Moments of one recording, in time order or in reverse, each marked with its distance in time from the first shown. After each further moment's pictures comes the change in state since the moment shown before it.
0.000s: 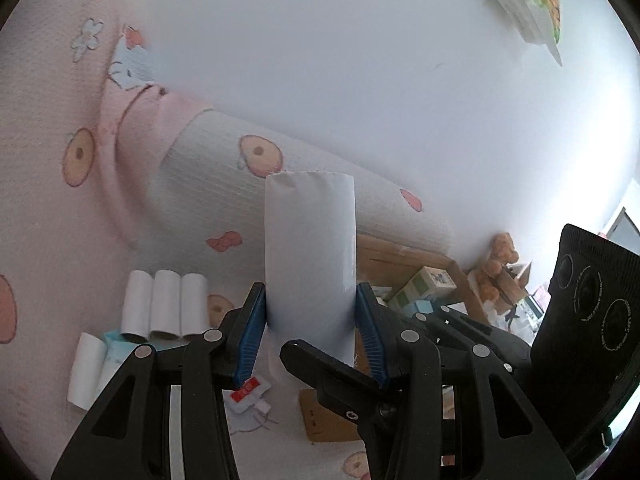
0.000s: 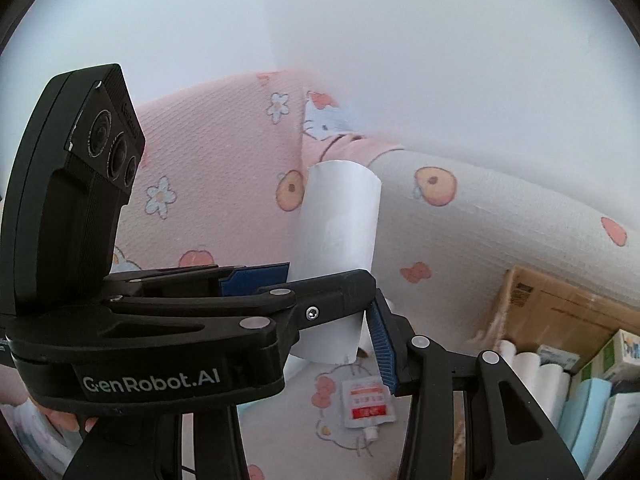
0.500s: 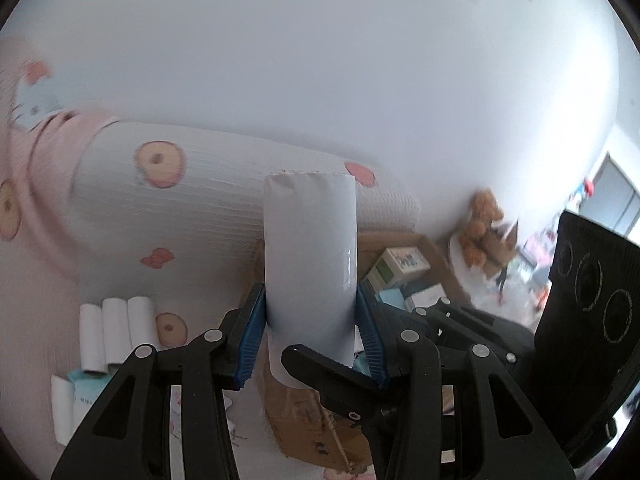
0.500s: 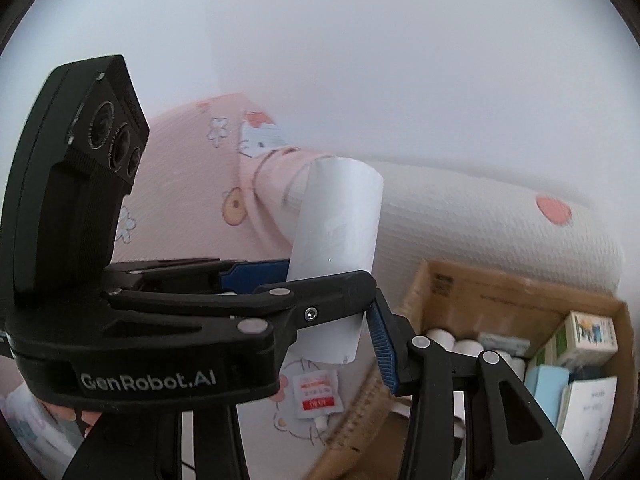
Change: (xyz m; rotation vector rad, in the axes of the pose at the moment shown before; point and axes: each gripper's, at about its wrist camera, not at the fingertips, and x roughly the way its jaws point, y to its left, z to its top) left arm 0.061 -0.079 0.020 0.184 0.125 -0.059; right arm -0.039 -0.074 -0.003 0.113 -0.009 -0.078
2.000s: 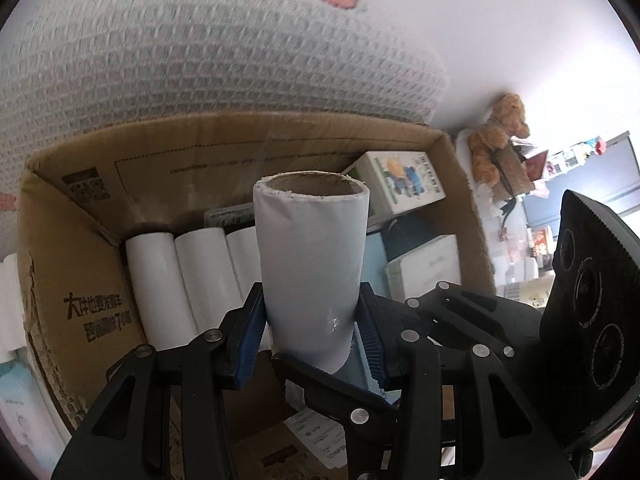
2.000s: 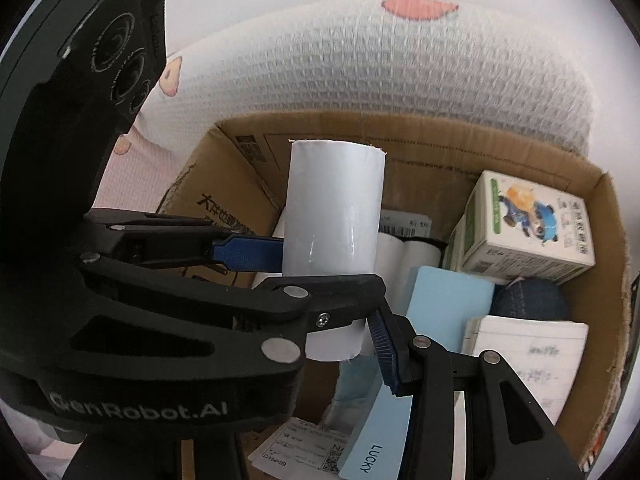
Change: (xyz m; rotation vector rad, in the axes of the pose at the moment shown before) left arm 0.200 -0.052 0.006 -0.103 0.556 -0.070; right arm 0.042 -0.167 -0.028 0.227 0.462 -0.053
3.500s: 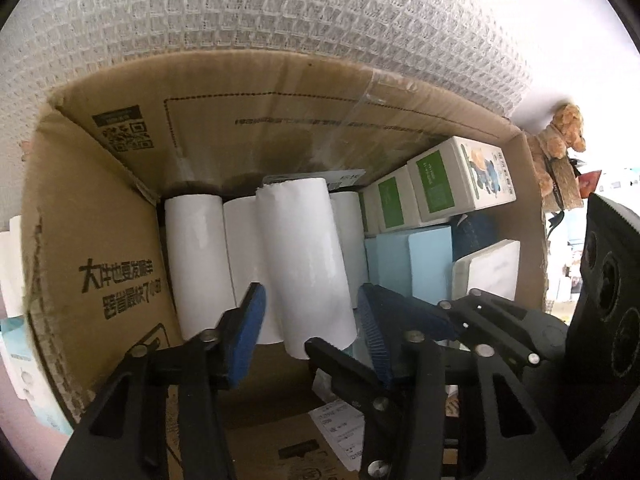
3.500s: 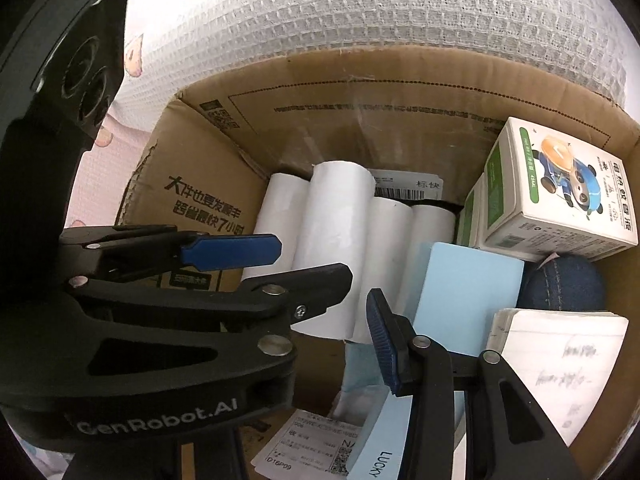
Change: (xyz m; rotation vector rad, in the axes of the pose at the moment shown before) left arm 0.013 0.019 -0.002 -0.129 0.080 0.152; right arm 0.045 -0.015 0.020 0.084 0.146 0.033
